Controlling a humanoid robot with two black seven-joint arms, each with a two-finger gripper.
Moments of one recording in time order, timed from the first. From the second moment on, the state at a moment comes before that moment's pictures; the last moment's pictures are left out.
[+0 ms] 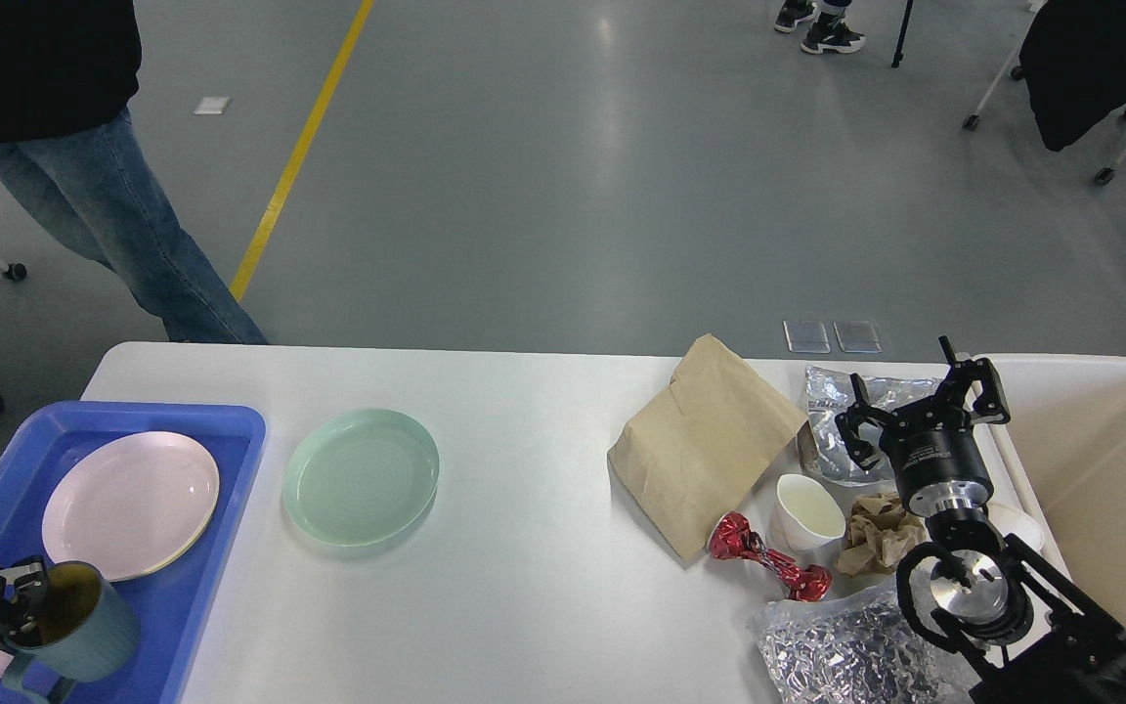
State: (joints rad) left arm -1.27 0.90 0.94 -0.99 0.25 -0.64 0.08; right arm 0.27 -0.22 1.11 0.90 -0.14 0.20 0.43
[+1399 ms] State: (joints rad) left arm -2.29 0.40 1.47 -1.34 -0.05 -0.86 0.10; right arm 0.27 -0.22 1.11 0.90 -0.14 0.20 0.43
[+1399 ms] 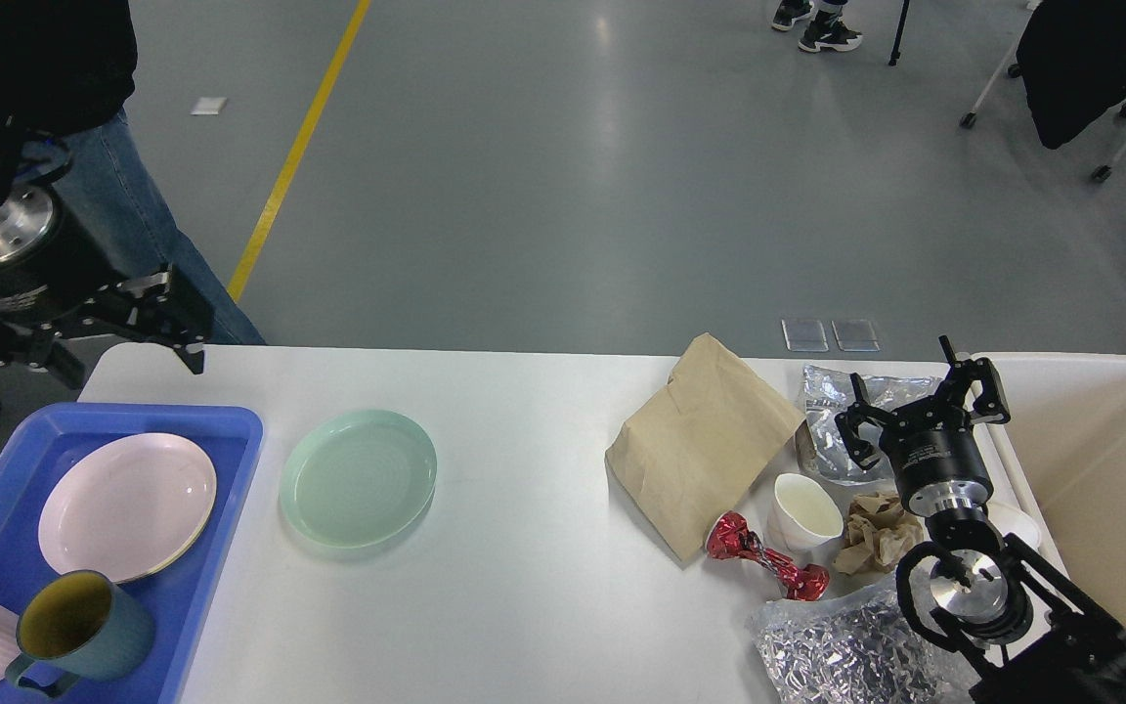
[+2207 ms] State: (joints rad) left arm -2.45 0.20 1.48 -1.53 -0.17 -0.84 0.07; right arm 0.27 -0.22 1.11 0.90 -0.14 0.20 0.43
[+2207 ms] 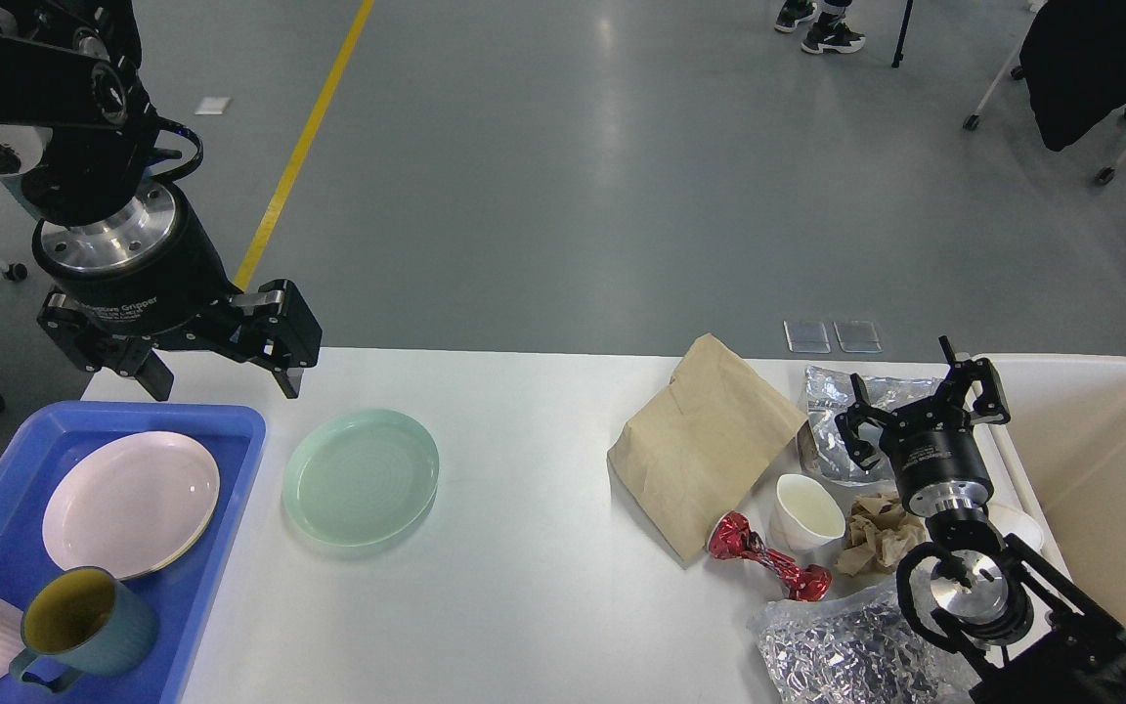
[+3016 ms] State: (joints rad) left arm -2.09 0.16 1.52 -1.51 -0.72 -0.21 0.13; right arm 0.27 -0.22 1.11 0.90 -0.14 0.20 0.43
